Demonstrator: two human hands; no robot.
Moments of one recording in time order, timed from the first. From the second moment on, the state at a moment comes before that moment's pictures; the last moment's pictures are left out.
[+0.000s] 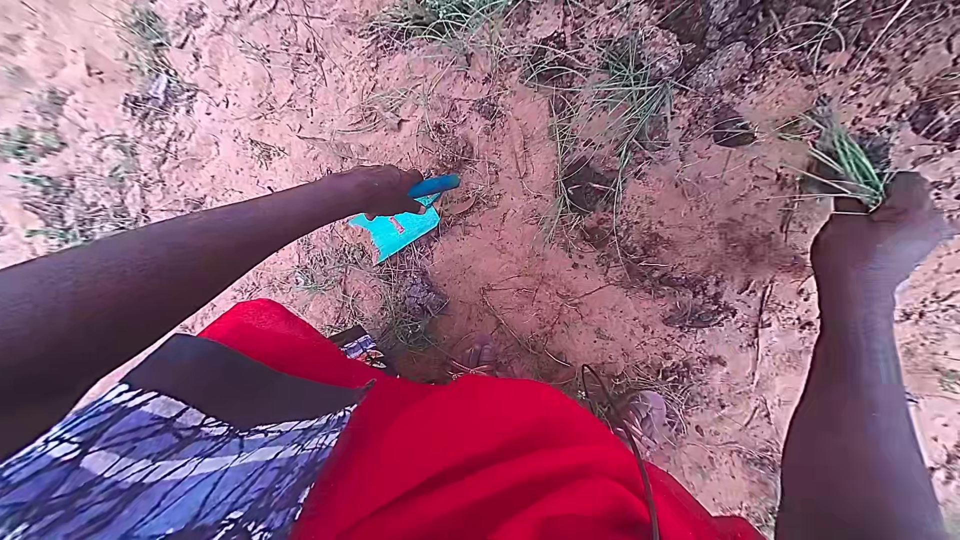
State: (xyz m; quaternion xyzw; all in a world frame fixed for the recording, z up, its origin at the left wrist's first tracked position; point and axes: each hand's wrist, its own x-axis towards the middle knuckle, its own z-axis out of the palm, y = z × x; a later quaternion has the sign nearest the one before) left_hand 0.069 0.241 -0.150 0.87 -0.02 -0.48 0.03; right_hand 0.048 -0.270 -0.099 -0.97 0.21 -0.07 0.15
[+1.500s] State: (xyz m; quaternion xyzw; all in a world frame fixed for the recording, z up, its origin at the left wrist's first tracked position) left_hand 0.063 0.241 -0.149 0.91 -0.09 -0.40 -0.05; right_hand 0.104 -0.156 -0.232 -0.95 0.10 -0.11 0.26
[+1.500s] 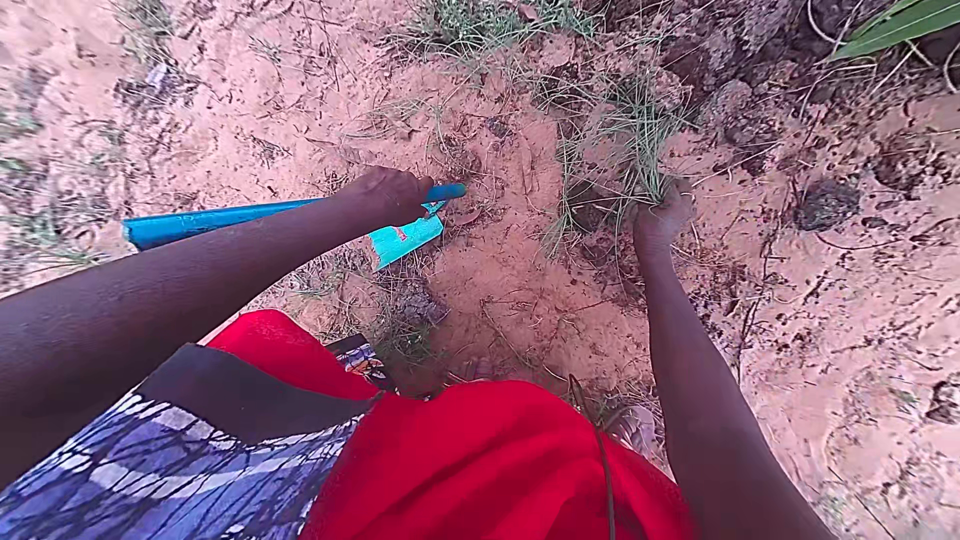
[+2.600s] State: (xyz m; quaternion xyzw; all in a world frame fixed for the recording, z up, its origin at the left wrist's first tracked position) left_hand 0.066 0.242 -0.152 0.91 -0.07 -0.41 -0.03; right_hand 0.091 -0.186 -0.172 -0.94 0.11 -0.01 0.33
